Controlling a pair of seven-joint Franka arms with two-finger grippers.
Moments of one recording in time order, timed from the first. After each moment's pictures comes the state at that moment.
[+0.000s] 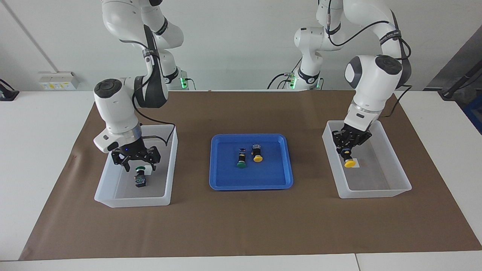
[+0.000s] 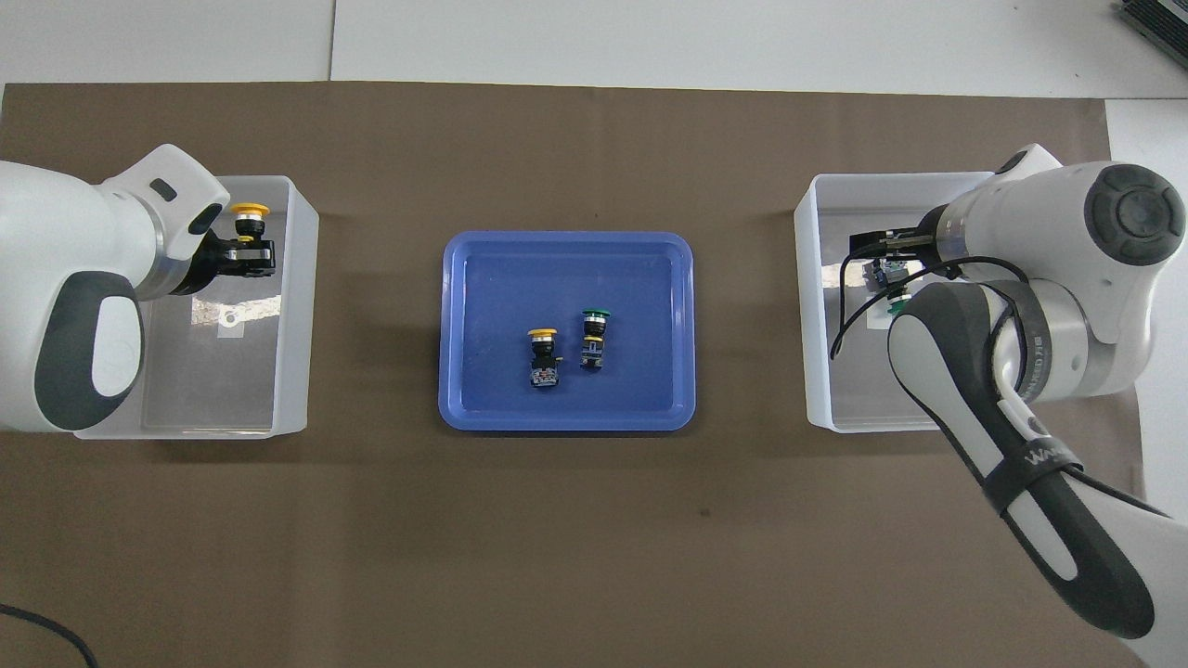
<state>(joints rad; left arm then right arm) -0.11 0.09 0.03 -1.95 -0.02 2.24 -0.06 0.14 0.20 -0.06 -1.88 -0.02 2.30 0.08</state>
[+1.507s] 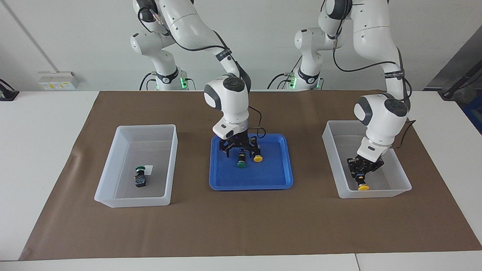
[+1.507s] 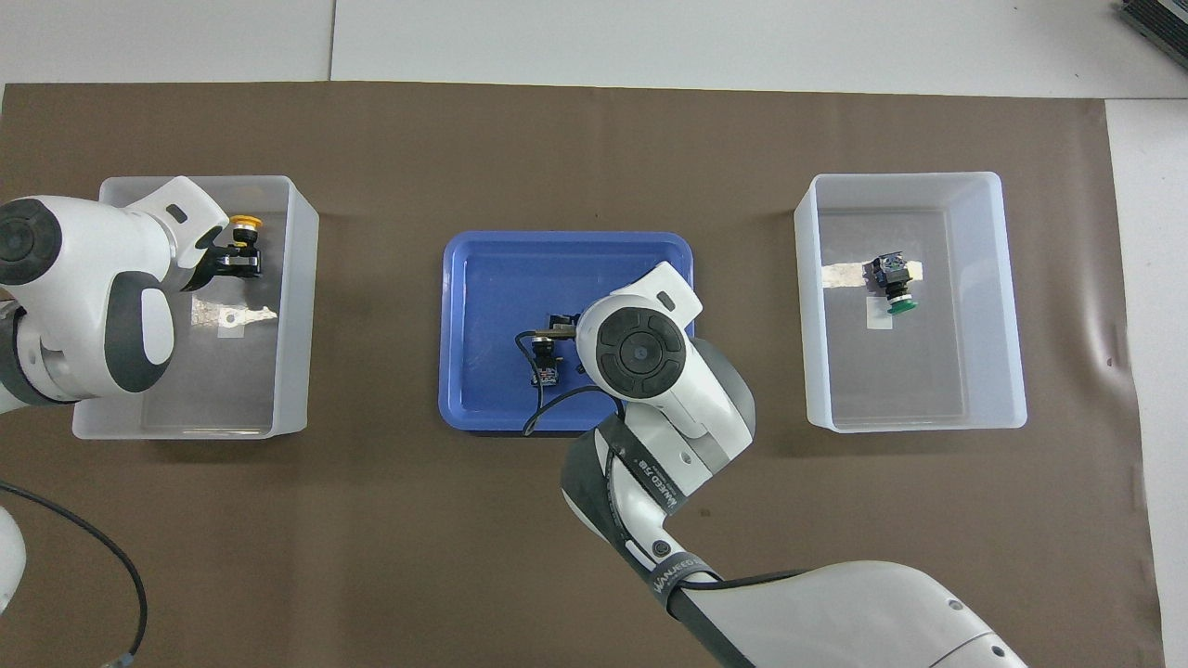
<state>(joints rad) 0.00 0.35 0.02 -1.96 -0.02 2.54 0.10 0.64 0.44 -0.05 -1.82 -0.11 2.46 0.78</state>
